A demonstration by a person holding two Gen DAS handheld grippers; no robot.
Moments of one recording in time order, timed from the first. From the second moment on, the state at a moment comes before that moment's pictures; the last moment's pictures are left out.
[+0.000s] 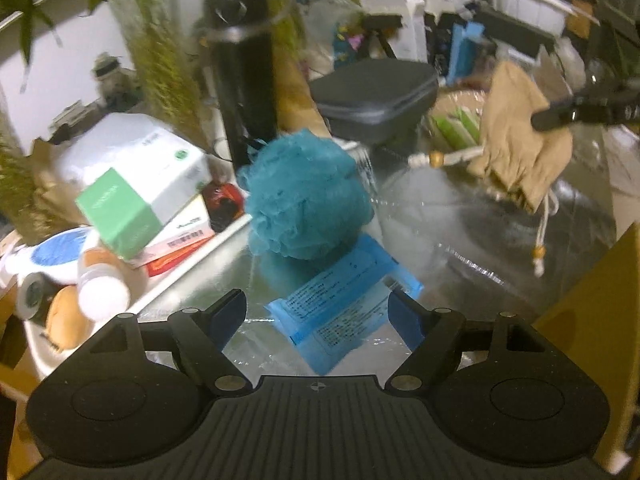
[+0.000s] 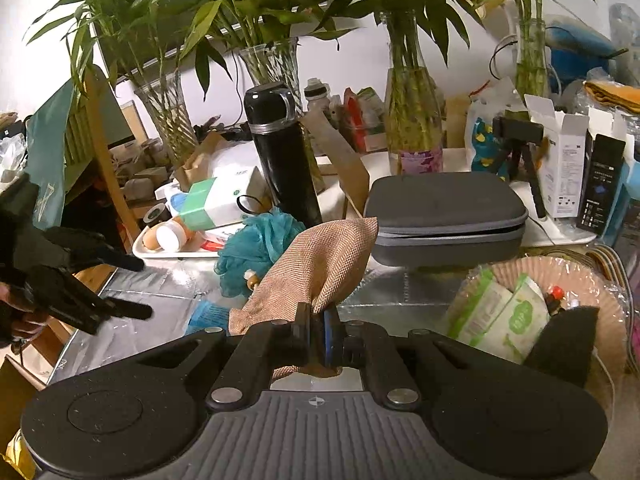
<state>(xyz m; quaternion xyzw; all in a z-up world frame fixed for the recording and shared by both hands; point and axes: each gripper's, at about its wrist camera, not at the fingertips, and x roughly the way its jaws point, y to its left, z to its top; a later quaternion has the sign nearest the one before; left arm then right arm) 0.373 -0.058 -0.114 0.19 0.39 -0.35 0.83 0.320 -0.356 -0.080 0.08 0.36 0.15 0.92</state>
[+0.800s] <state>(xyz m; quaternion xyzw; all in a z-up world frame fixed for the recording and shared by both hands) 0.425 -0.096 -0.195 0.18 0.44 -0.45 0.76 0.329 -0.347 -0.086 0.08 0.38 0.17 0.90</state>
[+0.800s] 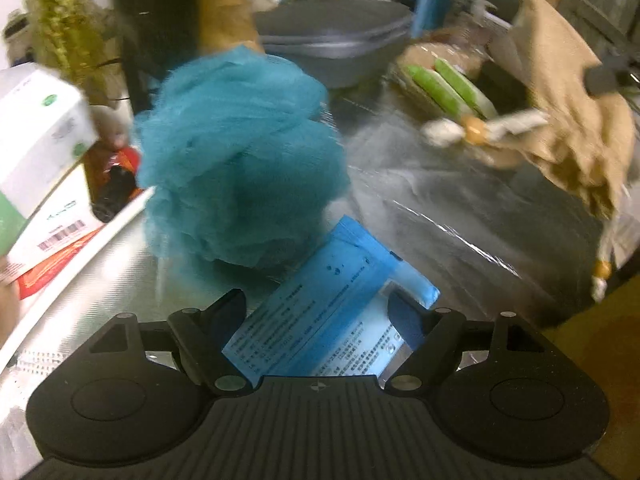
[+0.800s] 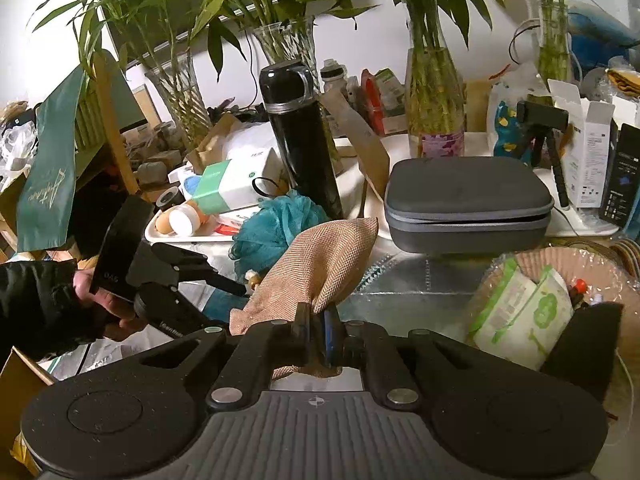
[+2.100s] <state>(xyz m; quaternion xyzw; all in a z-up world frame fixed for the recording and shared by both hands) 0.355 -0.058 -0.142 0.25 0.41 -0.39 0.79 0.326 -0.346 -0.076 0.10 0.36 0.18 0.91</state>
